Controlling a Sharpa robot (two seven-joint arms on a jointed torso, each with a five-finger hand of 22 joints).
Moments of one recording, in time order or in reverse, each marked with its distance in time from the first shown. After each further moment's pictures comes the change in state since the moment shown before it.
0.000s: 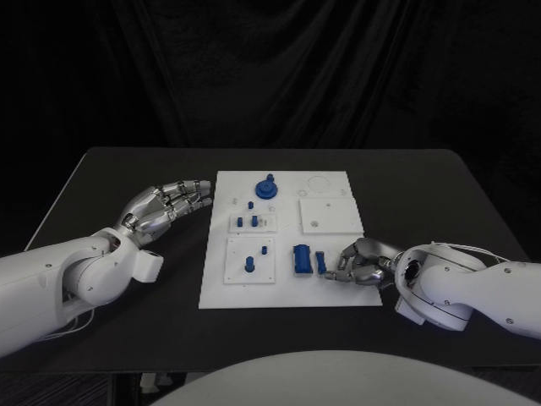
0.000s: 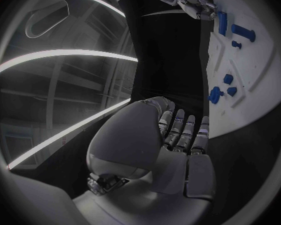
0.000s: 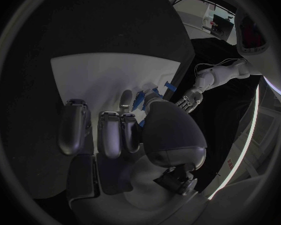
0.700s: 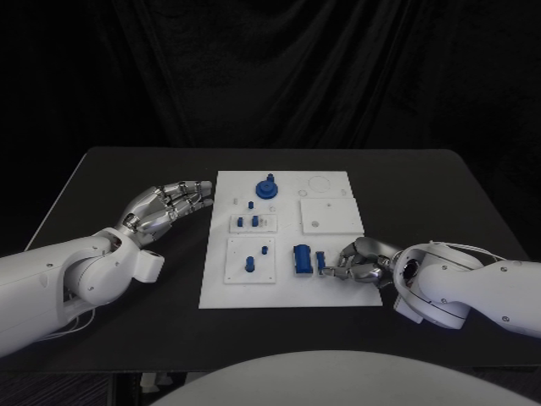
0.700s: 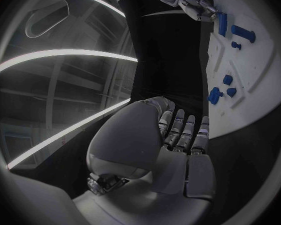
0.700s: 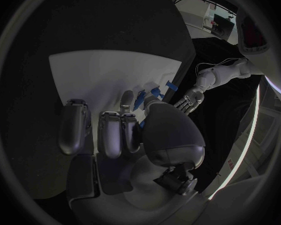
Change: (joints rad) left arm -0.001 0.001 0.000 0.001 0.000 0.002 -0.004; left_hand 0.000 0.000 0.003 -0.003 0.000 0.000 0.000 0.000 0.000 0.000 0.000 0.000 0.000 0.000 0.000 0.000 0.000 0.000 0.000 0.000 0.000 0.000; right arm 0.000 0.014 0.000 -0.018 0.004 -0.001 -0.002; right_hand -0.035 0.064 -0.004 0.004 0.033 0.007 -0.007 0.036 0.020 0.004 -0.011 0.000 0.001 0.000 -0.007 0.000 0.000 0.000 0.000 -0.007 0.000 0.000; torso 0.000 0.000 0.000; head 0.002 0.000
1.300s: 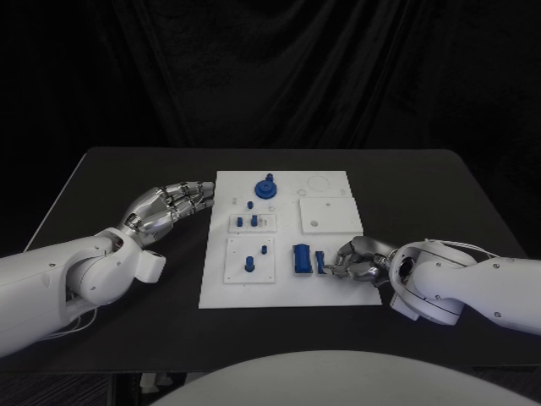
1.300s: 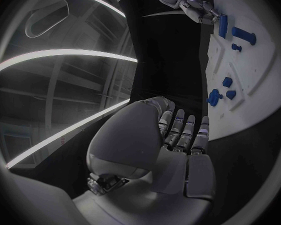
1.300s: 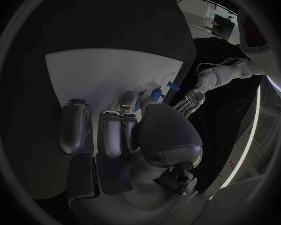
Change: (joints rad) left arm -0.001 0.008 0.000 -0.004 0.000 0.003 -0.005; left_hand 0.000 0.000 0.000 0.000 0.000 0.000 0.000 0.000 0.000 0.000 0.000 0.000 0.000 0.000 0.000 0.000 0.000 0.000 0.000 0.000 0.000 0.000; right arm 0.000 0.025 0.004 -0.025 0.004 0.013 -0.008; right_hand 0.126 0.005 0.045 -0.053 0.120 -0.009 -0.016 0.022 0.015 -0.004 -0.011 0.000 0.000 -0.001 -0.008 0.000 0.000 0.000 -0.004 -0.011 -0.008 0.000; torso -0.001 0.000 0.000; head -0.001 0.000
